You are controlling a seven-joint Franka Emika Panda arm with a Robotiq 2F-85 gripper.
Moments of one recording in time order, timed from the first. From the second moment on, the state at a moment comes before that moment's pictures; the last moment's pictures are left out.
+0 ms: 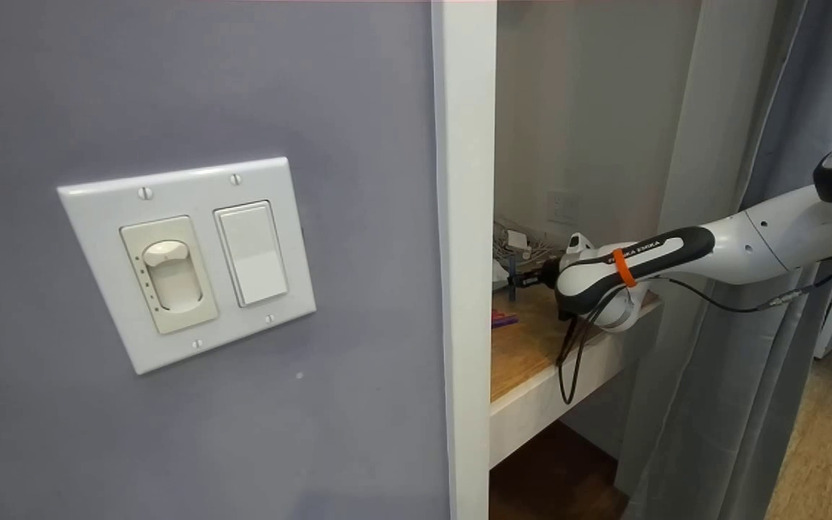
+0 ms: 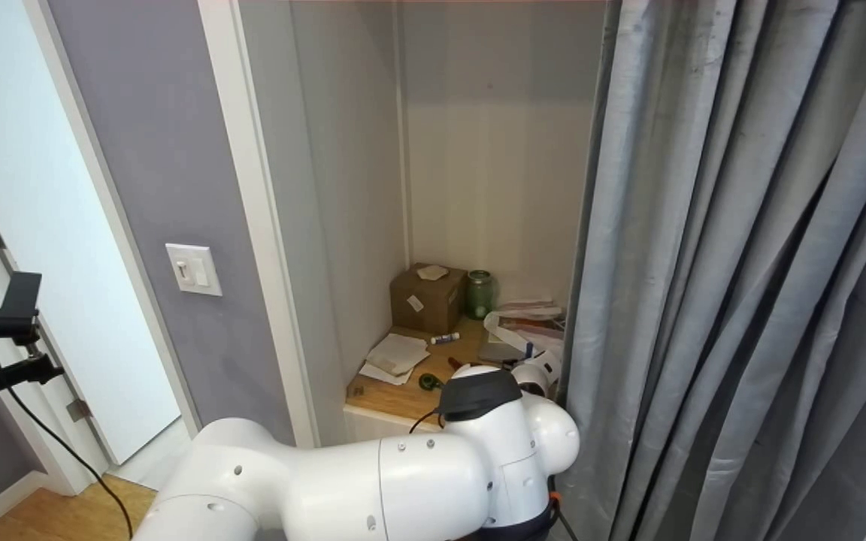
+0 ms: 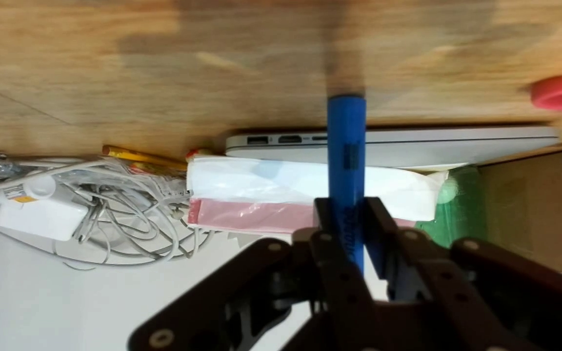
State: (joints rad) arm -0.85 1.44 0.88 -1.60 -0.57 3.51 -0.67
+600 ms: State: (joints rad) arm -0.85 1.44 0.88 -1.60 -0.57 3.49 -0.68
